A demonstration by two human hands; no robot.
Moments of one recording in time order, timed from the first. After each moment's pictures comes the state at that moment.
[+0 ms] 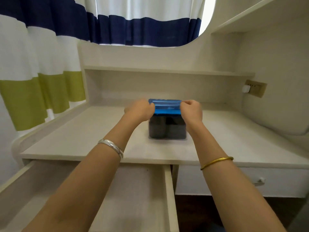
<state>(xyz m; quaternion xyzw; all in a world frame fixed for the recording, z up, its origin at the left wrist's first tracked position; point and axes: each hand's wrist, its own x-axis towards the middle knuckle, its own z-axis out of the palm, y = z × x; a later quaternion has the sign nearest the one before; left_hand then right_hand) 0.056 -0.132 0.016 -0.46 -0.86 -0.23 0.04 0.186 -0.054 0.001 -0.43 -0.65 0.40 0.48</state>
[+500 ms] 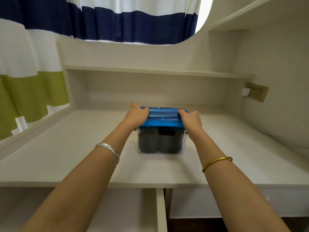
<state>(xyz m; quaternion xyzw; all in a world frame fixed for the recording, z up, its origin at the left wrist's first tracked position) 0.025 -0.050 0.009 -0.37 -0.81 -0.41 -0.17 0.172 0.030 -0.003 -0.49 -0.64 0.44 0.40</state>
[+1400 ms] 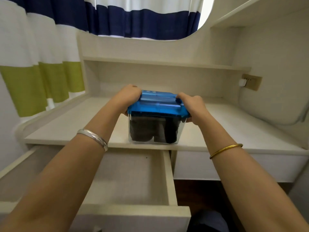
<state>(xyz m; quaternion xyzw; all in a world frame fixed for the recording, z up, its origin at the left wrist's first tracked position) 0.062 -0.182 0.032 -0.42 -0.78 -0.43 -0.17 0.215 -0.081 0.007 -0.43 -0.66 0.49 0.38</state>
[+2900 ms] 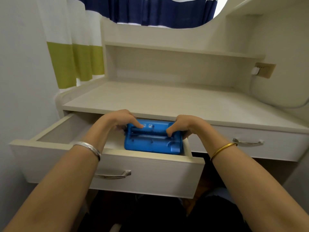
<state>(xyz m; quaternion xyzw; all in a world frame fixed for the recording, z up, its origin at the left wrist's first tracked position) 0.036 -0.307 -0.087 -0.38 -0.79 -0.33 -0.35 0.212 -0.188 -0.077 -0.43 -0.83 0.36 -0.03</state>
